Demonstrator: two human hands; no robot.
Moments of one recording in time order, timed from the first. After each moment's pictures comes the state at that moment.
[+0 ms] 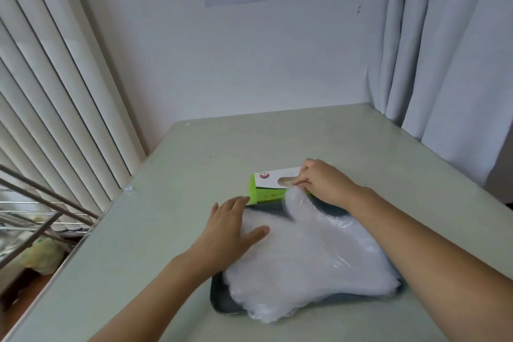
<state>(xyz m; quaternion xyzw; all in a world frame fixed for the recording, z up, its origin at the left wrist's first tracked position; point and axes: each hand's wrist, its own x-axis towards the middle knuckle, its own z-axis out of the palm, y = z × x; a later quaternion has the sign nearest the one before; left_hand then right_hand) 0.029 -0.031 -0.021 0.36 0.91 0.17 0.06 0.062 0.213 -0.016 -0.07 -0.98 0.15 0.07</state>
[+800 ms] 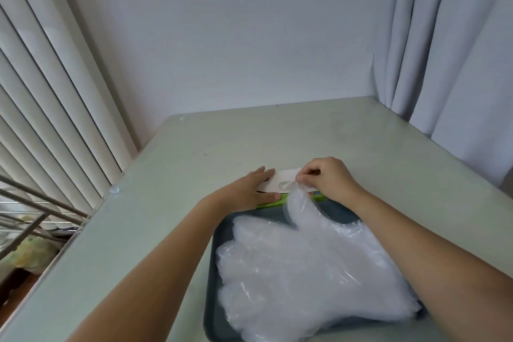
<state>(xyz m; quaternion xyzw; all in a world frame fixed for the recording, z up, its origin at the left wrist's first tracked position) -0.059 0.045 -0.018 0.40 0.87 0.18 0.21 0.038 0.231 -0.039 -0.14 -0.90 0.38 0.19</state>
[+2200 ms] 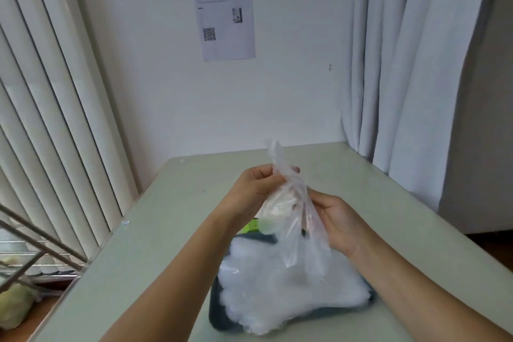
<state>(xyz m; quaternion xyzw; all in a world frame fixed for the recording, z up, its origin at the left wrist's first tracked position) 0.047 0.022 0.082 0.38 0.60 0.65 0.25 0.141 0.159 0.035 -0.02 -0.38 0.92 0.07</state>
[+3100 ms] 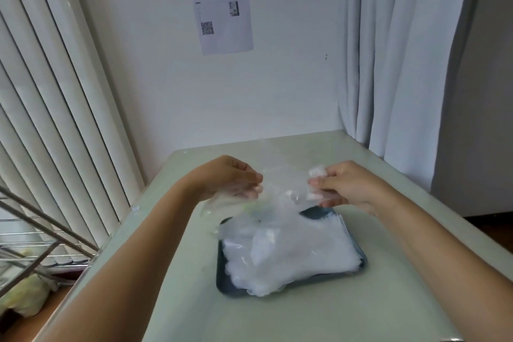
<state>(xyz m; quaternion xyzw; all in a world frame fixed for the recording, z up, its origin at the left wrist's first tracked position) 0.035 -0.033 0.111 0.37 0.77 0.44 0.28 0.192 0.160 0.079 -0.23 -0.77 0.58 0.15</state>
